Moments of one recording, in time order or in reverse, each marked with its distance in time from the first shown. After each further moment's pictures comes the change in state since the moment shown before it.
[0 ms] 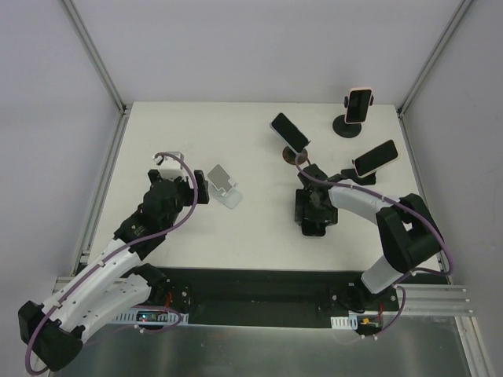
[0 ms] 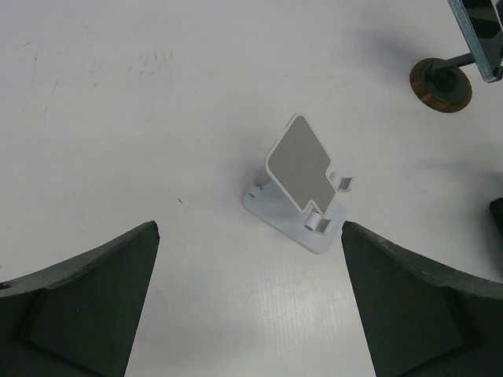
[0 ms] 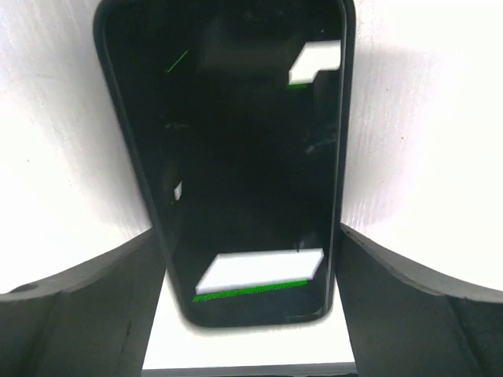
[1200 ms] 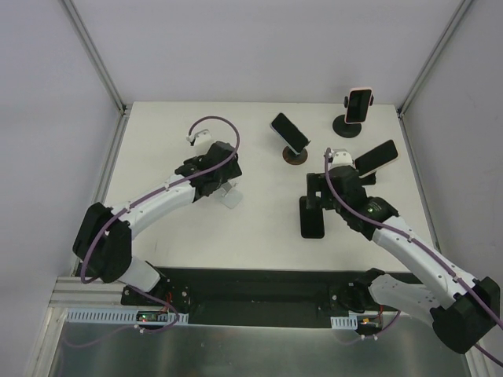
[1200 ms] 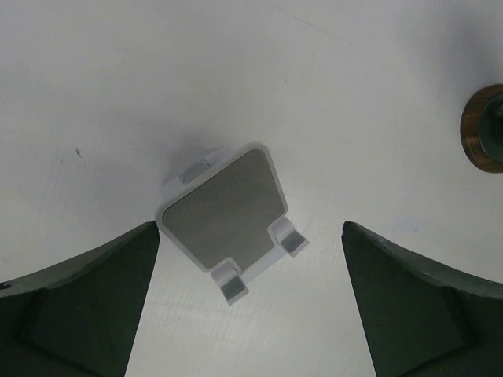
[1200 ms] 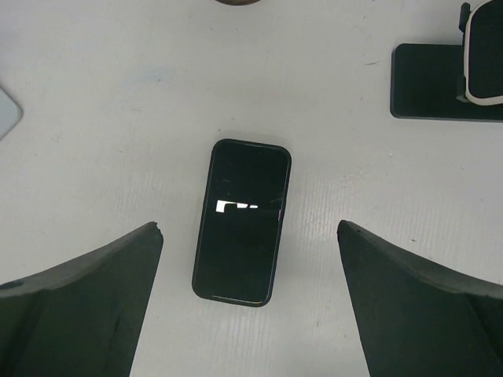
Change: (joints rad) left arm -0.043 0.725 0.414 -0.176 -0.101 -0.544; right arm 0.065 -0.611 -0.082 0.159 0.196 -0.272
